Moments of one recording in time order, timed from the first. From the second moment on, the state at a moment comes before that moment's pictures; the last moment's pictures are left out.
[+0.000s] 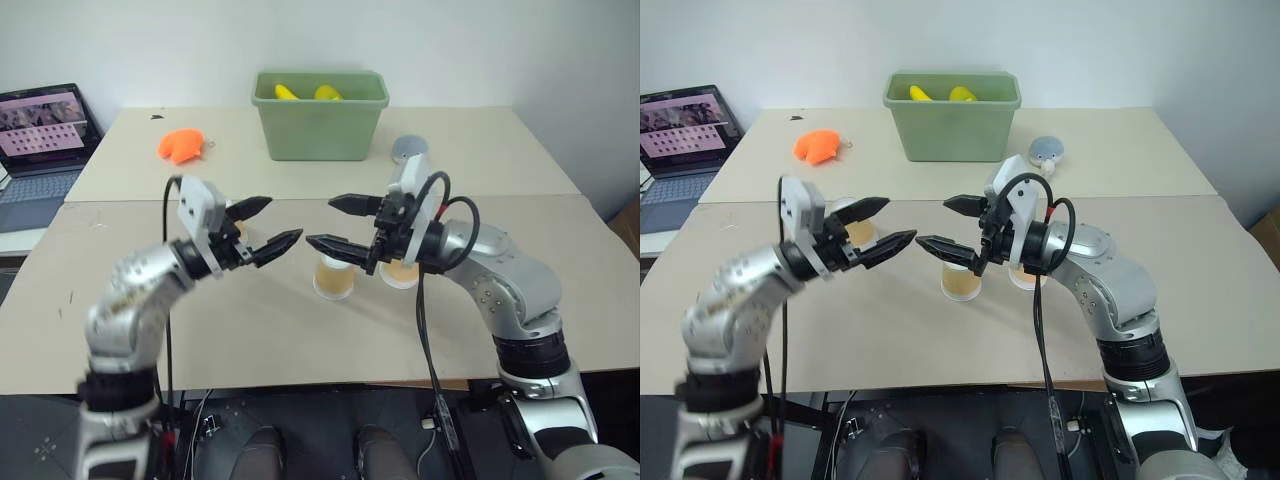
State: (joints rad) left arm -0.35 0.33 0.19 -0.38 -0.46 0.62 -0.66; right arm -0.69 -0.43 0.09 -0.28 0.55 0.69 0.76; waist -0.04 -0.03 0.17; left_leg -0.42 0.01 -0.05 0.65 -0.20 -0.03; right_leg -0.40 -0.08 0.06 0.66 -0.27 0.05
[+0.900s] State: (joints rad) left arm -0.48 0.24 0.13 0.21 -0.04 0.19 -0.12; right arm -0.70 -0.41 0.10 -0.24 0.55 0.69 0.76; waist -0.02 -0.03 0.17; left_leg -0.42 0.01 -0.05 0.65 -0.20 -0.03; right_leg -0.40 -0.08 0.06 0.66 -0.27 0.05
